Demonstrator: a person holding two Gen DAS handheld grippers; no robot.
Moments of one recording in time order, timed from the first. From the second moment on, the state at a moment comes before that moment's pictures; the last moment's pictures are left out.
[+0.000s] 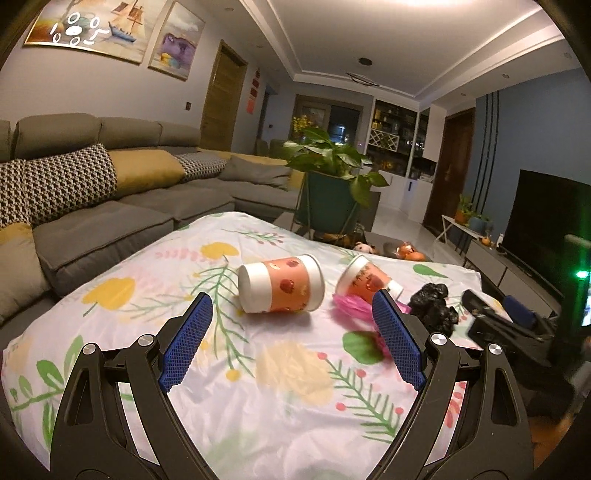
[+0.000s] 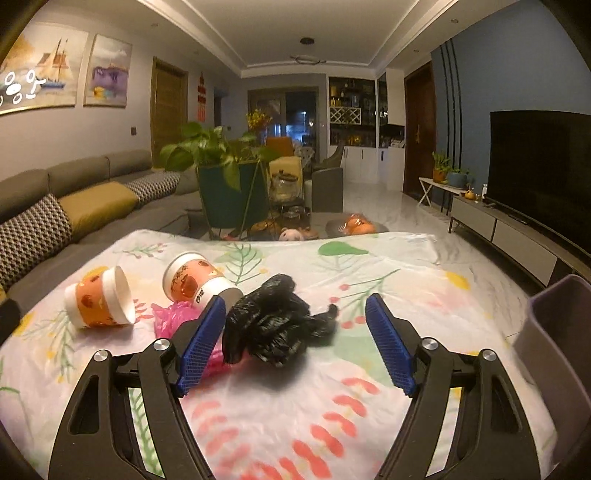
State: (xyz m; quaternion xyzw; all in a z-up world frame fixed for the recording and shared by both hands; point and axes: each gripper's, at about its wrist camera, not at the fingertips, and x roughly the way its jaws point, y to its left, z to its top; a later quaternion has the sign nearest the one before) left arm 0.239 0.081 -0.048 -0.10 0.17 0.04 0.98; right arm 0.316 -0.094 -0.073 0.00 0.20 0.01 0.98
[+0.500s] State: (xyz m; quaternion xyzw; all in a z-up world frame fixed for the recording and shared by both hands) left arm 0.260 0.078 -0.059 -0.10 0.18 0.03 0.98; right arm 0.363 -0.086 -0.098 0.01 0.27 0.01 0.96
